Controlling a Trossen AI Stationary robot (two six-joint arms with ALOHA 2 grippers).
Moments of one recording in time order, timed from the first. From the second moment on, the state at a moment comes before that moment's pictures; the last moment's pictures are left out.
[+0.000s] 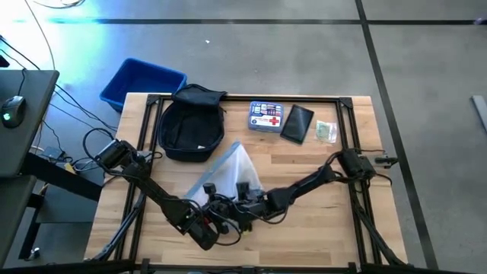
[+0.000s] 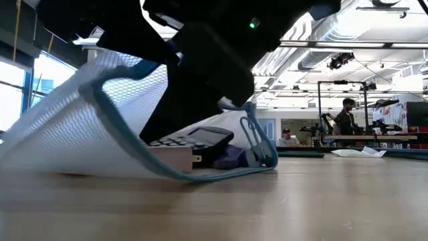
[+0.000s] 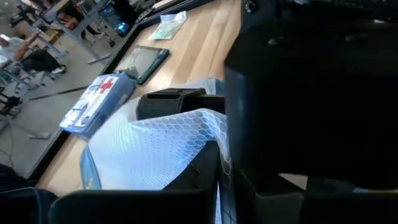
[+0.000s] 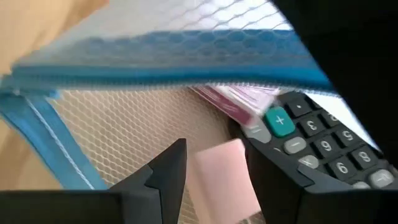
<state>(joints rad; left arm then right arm) -0.68 1.85 1.14 -0.31 -1.04 -0.42 0.41 2.18 1.49 -0.16 0.38 0.03</state>
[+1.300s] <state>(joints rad) -0.67 1.85 1.14 -0.35 -0.94 -0.38 0.39 2.21 1.49 -0.21 0.25 -0.07</state>
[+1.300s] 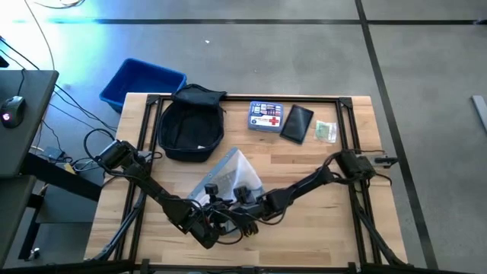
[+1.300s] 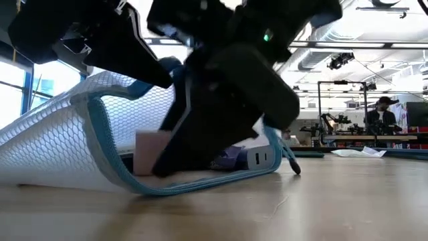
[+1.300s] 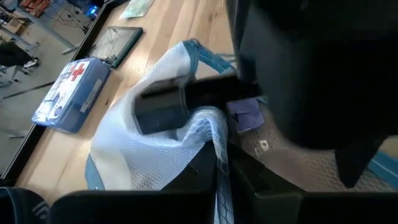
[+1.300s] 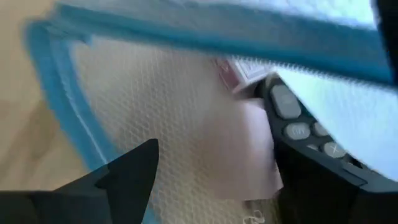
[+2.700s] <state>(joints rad) -0.69 1.85 1.17 -0.40 -1.06 -0.44 0.28 2.15 1.49 -0.27 0.65 0.11</state>
